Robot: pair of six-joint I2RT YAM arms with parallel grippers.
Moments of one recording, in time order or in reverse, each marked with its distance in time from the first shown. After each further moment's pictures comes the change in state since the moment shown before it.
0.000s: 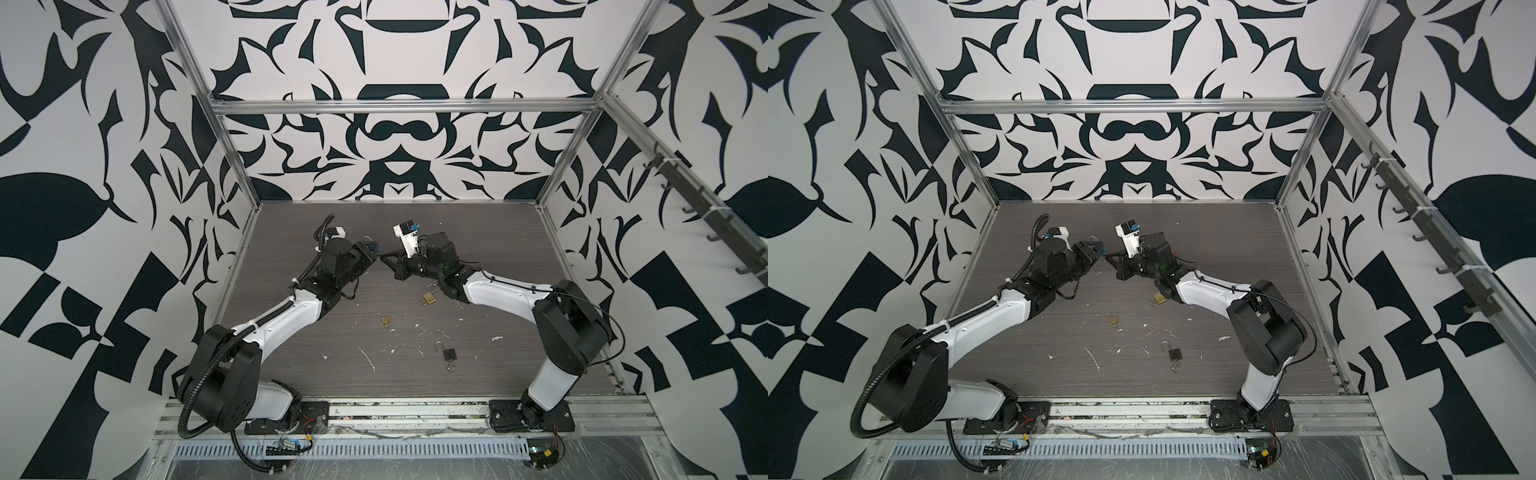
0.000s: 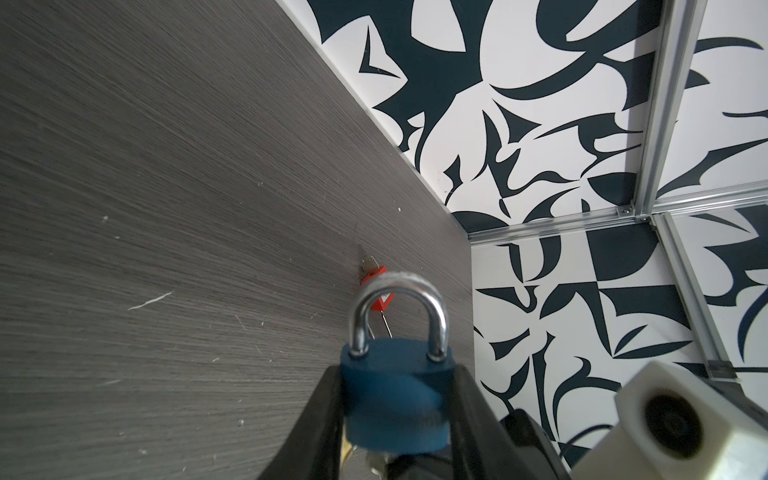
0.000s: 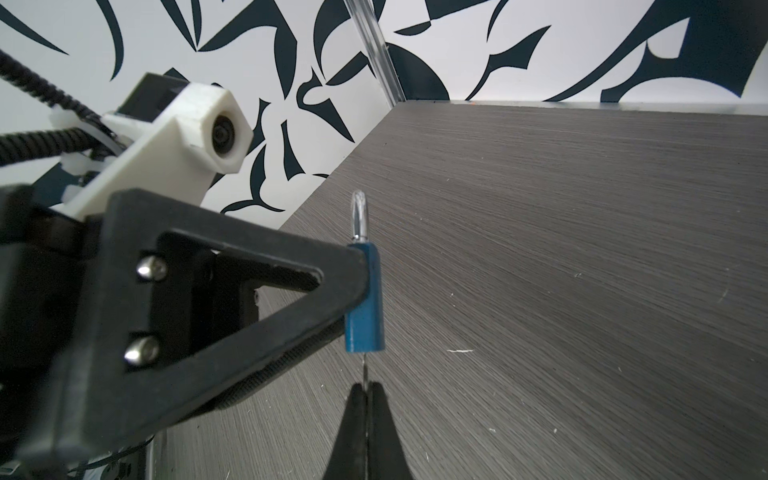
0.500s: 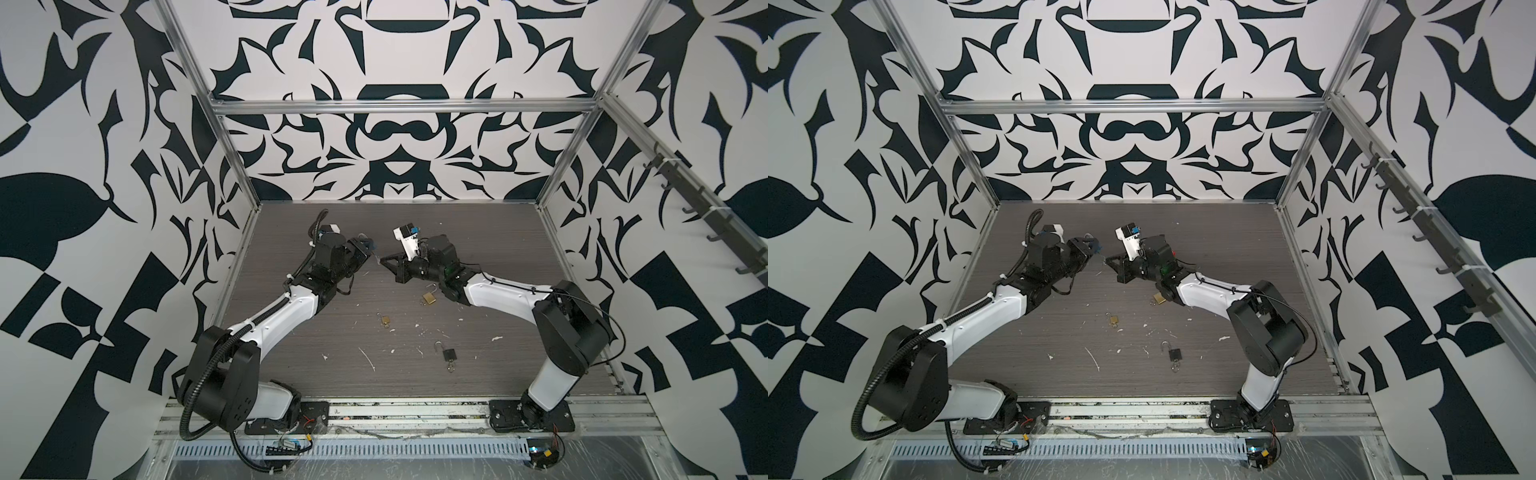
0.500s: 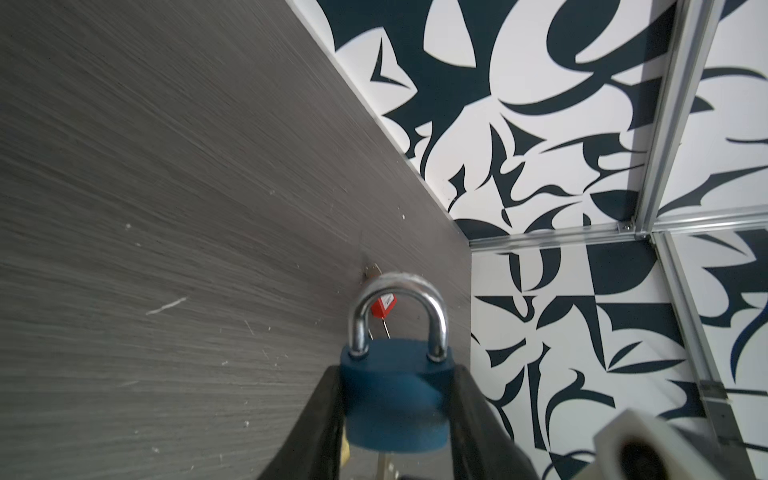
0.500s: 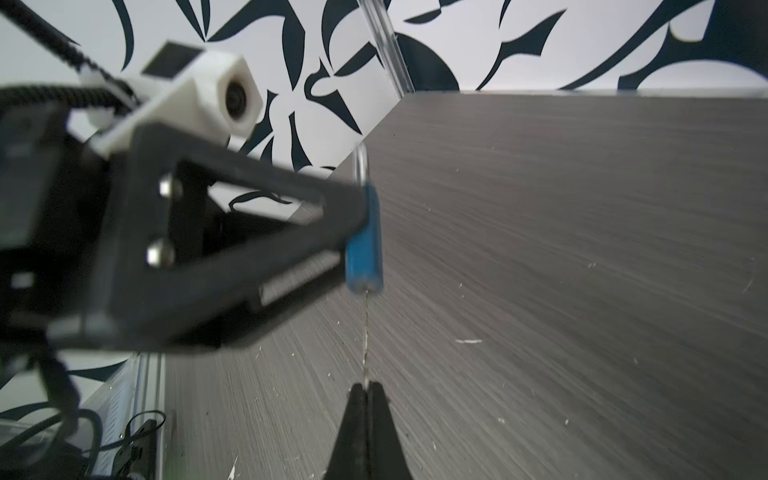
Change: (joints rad) left arm 0.085 0.000 0.045 -0.063 0.037 -0.017; right arm 0.000 -0.014 -0.058 0.020 -0.037 0.003
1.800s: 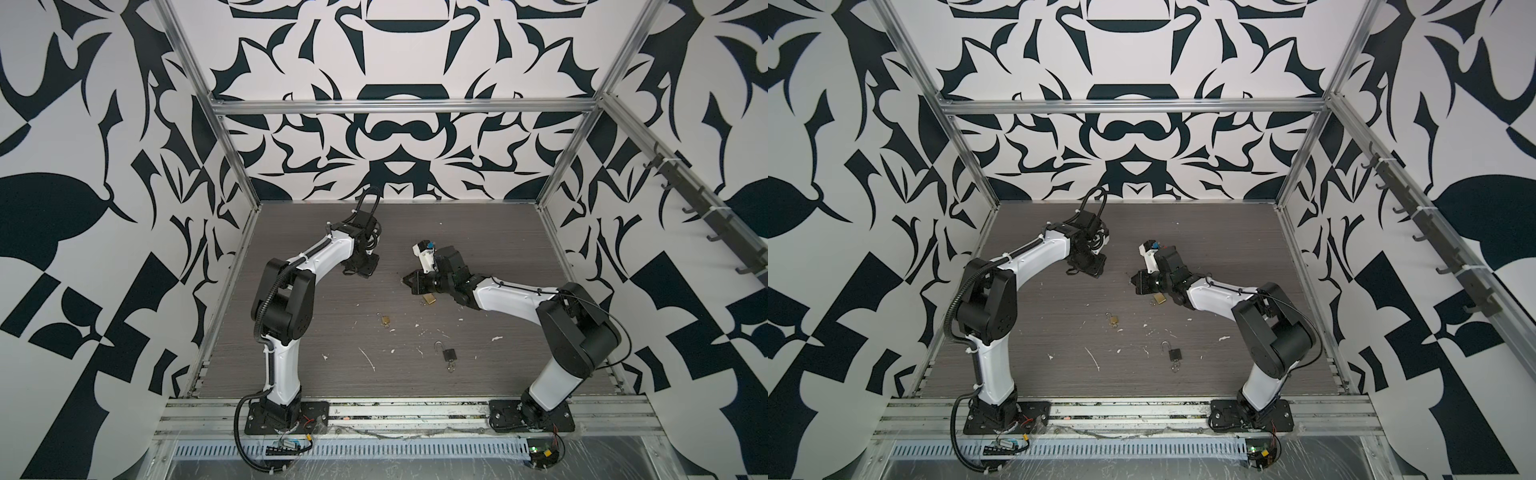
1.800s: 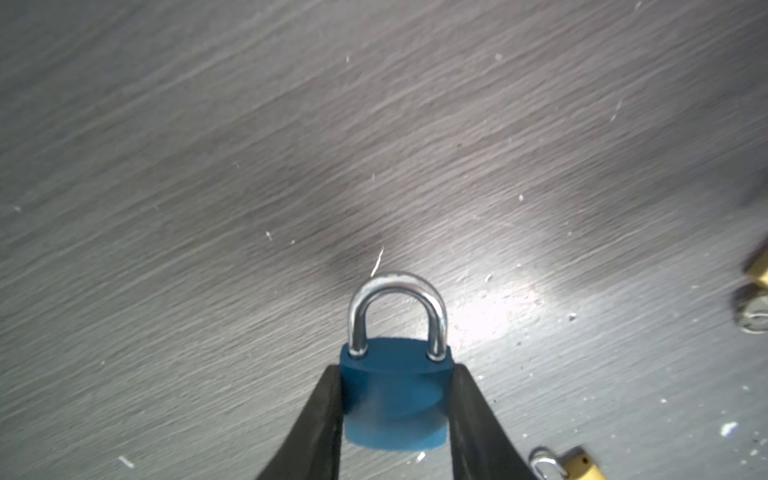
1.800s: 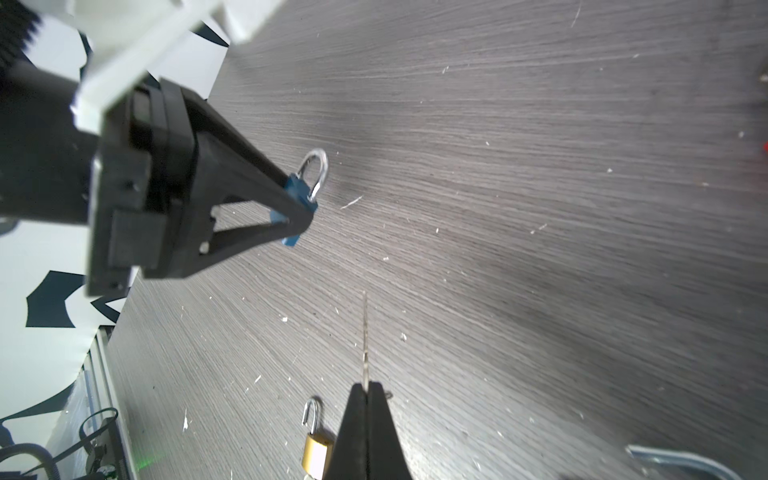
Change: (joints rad) left arm -0.043 0.587 0.677 -0.999 -0.081 1.144; right arm -0.070 -0.019 -0.082 -0.242 0.090 0.115
